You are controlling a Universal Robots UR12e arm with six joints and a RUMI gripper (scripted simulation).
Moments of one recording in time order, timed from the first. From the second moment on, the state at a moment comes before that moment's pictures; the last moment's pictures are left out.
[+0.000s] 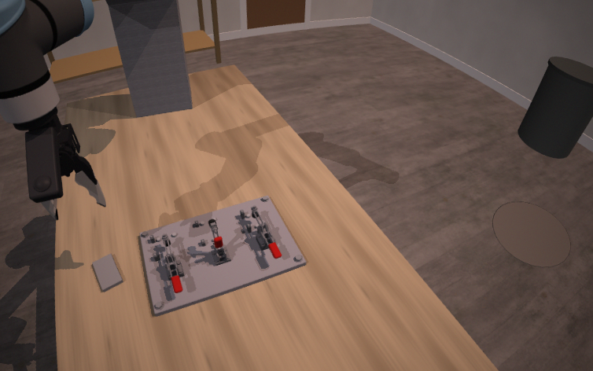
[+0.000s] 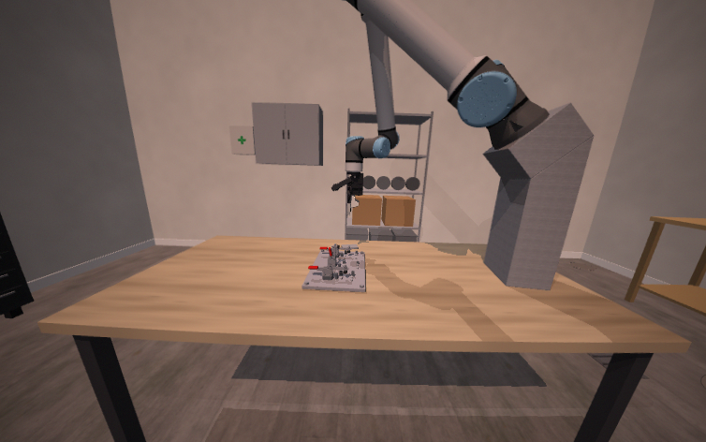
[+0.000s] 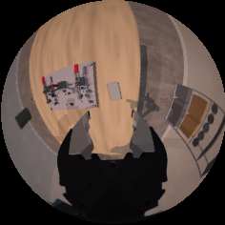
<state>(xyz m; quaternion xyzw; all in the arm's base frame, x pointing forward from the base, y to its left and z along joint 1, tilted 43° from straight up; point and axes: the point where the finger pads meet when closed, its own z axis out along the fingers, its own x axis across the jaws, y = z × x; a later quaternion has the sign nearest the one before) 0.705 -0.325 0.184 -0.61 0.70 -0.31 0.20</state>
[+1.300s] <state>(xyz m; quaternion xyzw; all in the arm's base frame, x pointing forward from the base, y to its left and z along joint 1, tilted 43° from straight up) 0.698 -0.345 0.183 -0.66 0.66 -0.32 0.18</state>
